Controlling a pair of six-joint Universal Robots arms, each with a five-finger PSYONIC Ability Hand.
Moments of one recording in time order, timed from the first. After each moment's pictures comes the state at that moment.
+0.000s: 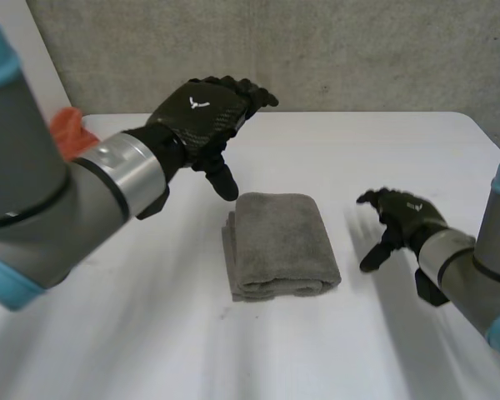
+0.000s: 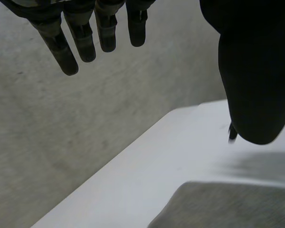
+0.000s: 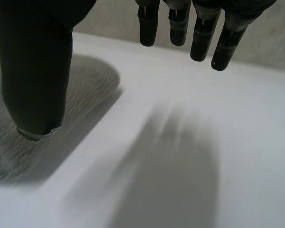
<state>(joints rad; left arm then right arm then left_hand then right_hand) 4.15 -1.84 -1.25 3.02 -1.29 3.33 1.87 -1.21 1.67 -0.04 1.47 3.18 0.21 0.22 0.21 0.21 0.05 0.20 0.22 0.21 0.23 0.07</state>
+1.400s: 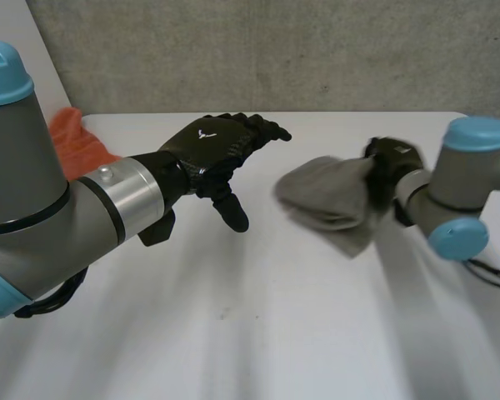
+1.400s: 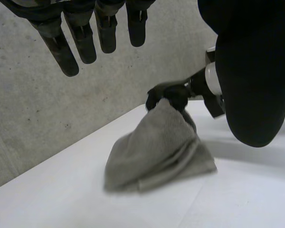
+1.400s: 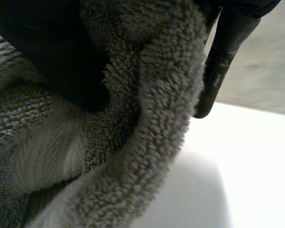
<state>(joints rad) 4.19 -1.85 -1.30 2.98 -1.15 3.22 1.84 -0.68 0.93 -0.05 1.49 3.24 0.21 0.23 0.23 0.23 0.05 0.91 1.15 1.17 1.19 0.94</state>
